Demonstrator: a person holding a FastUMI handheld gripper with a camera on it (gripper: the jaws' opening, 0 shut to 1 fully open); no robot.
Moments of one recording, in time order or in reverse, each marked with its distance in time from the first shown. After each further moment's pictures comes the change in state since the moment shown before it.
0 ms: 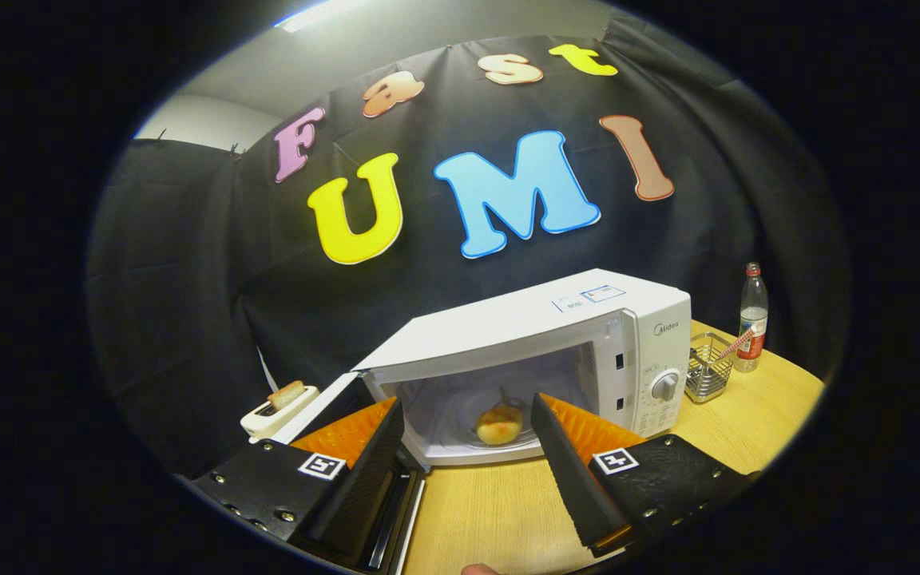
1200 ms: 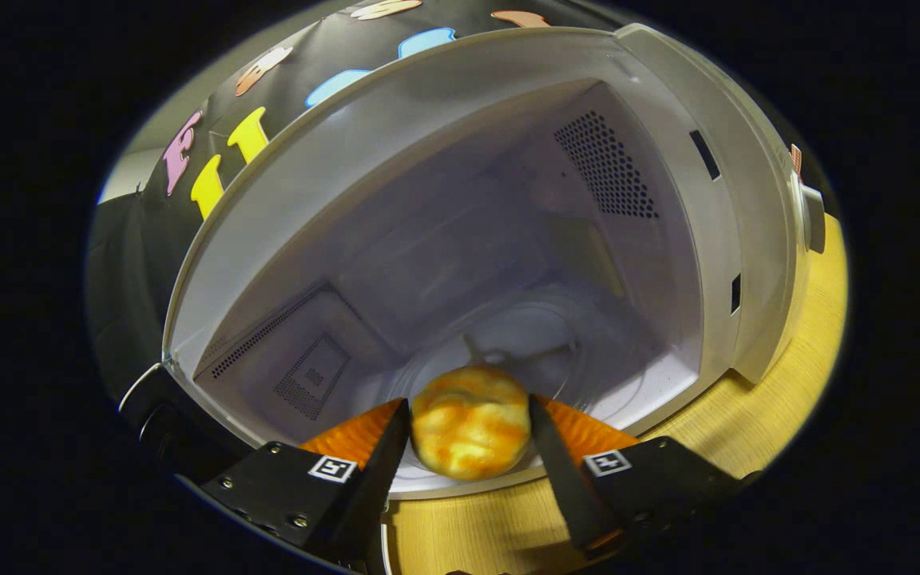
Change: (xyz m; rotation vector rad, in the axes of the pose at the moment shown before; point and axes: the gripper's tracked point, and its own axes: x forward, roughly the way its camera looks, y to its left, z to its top) arm 0.200 -0.065 -0.127 0.311 0.171 -0.119
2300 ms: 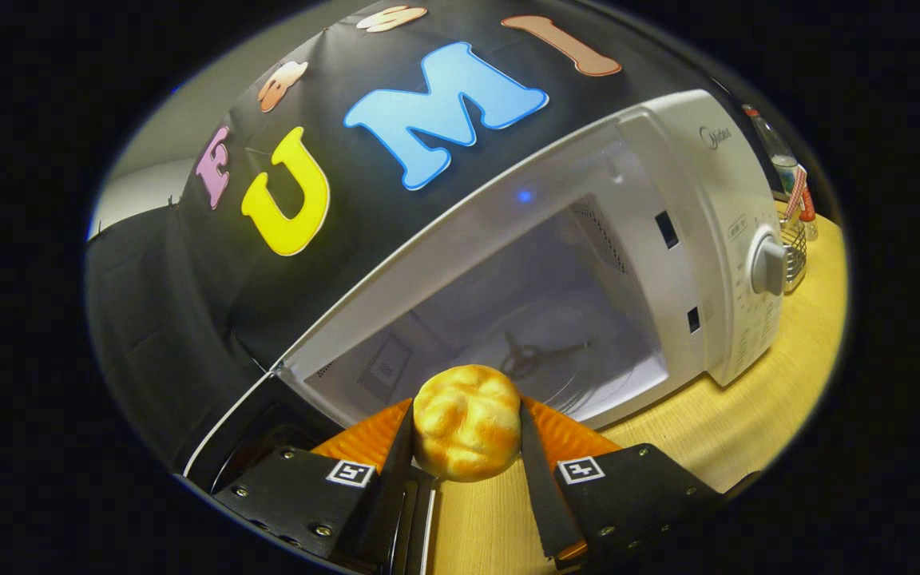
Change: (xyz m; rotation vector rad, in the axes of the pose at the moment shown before) arm -0.074 0.021 0.017 0.050 0.063 0.163
